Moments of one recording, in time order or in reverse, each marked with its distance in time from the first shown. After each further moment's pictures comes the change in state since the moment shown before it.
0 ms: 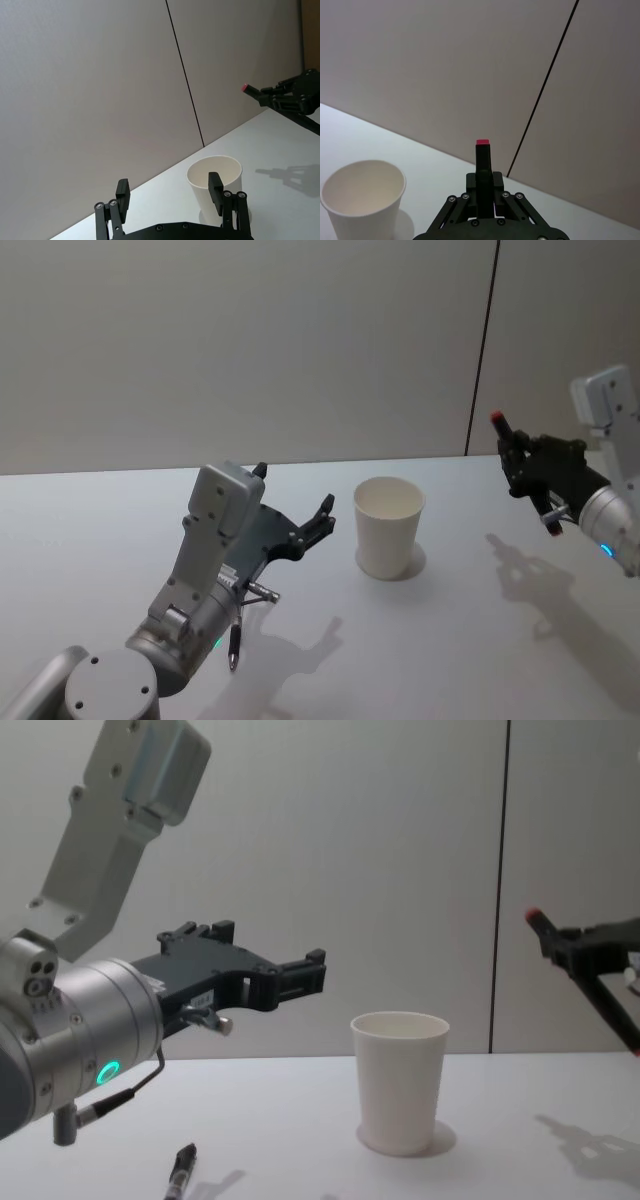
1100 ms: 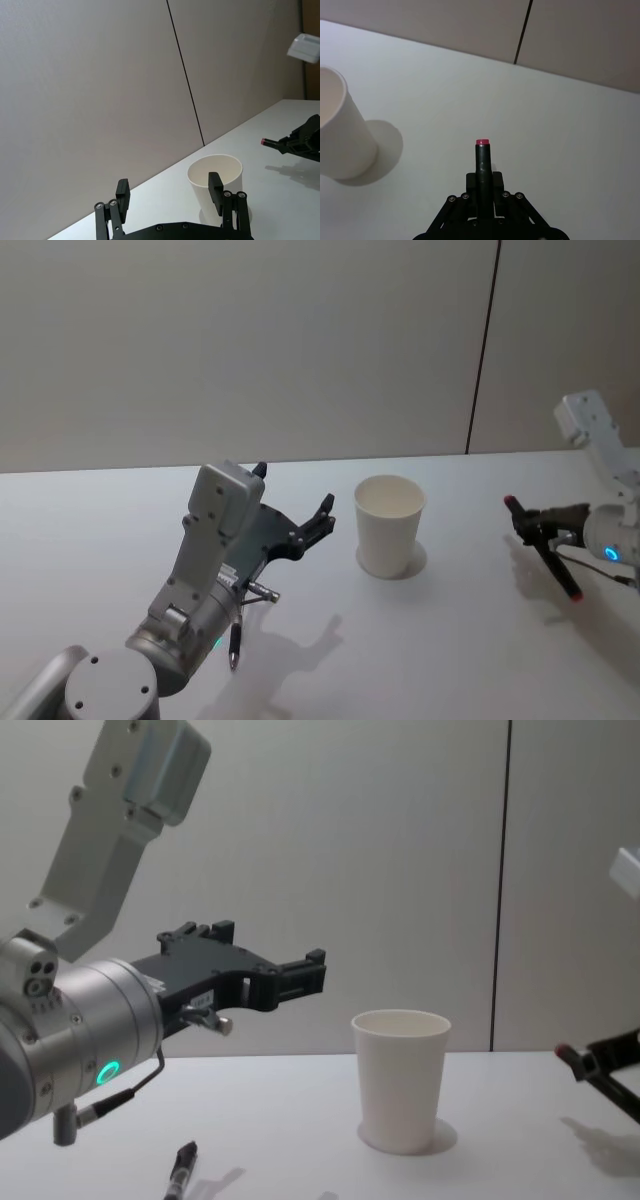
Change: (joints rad) left arm 0.000 0.000 0.000 0.000 0.000 0.000 0.000; right arm 0.147 -0.027 0.007 0.185 0.004 0.504 0.090
